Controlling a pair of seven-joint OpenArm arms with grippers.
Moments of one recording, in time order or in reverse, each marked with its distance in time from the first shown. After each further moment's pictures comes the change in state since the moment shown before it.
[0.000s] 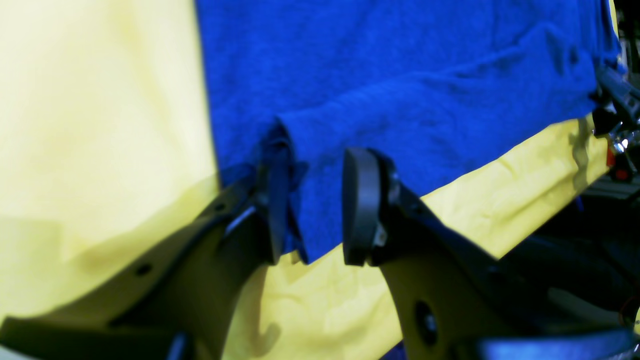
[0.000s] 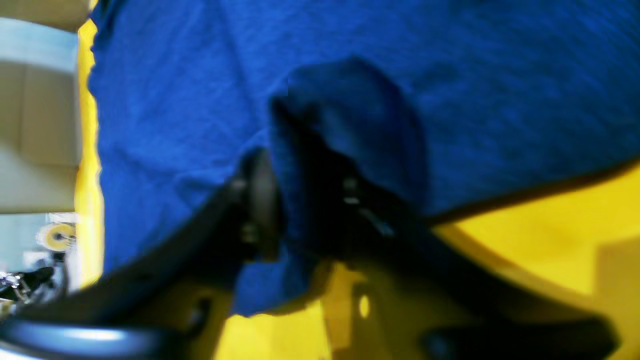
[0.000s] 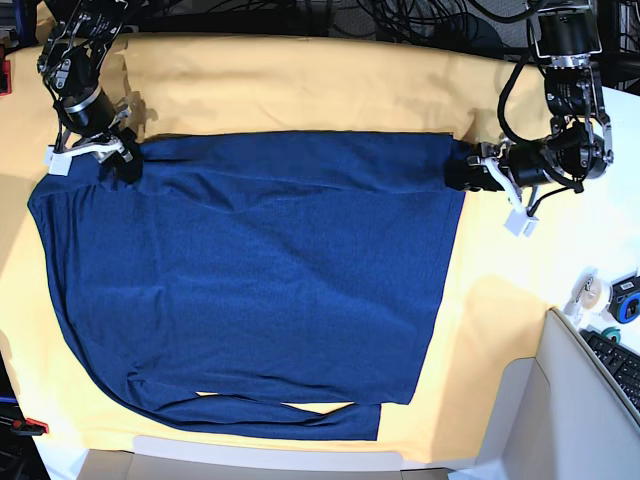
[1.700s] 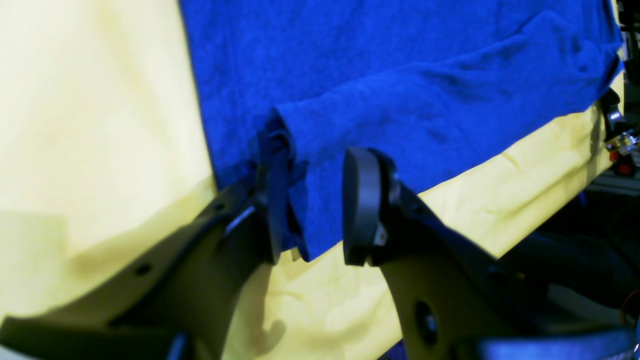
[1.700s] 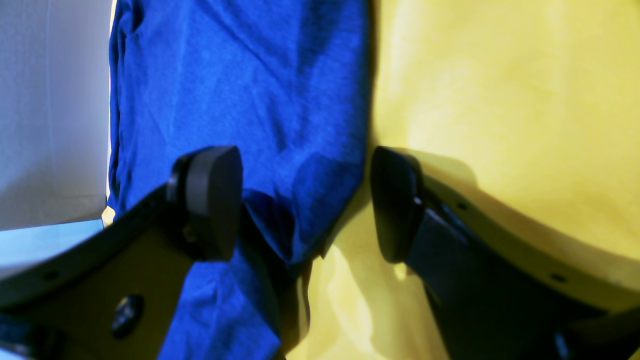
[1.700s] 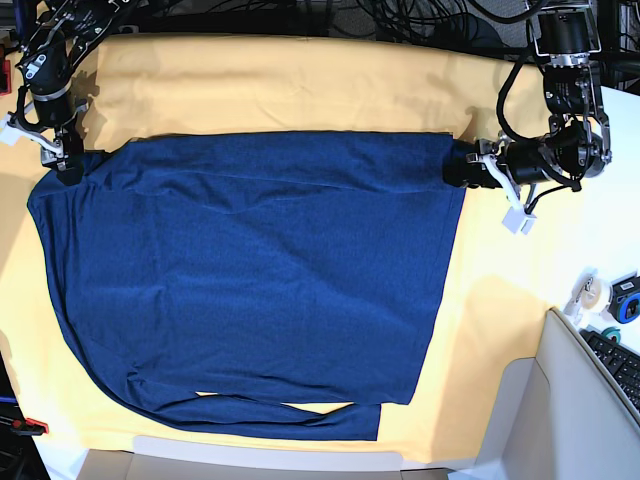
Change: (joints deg) left arm 0.3 -0.2 0.1 0.0 0.2 0.0 0.0; right arm 3.6 -3.5 14.2 1.7 0.5 -17.6 1.7
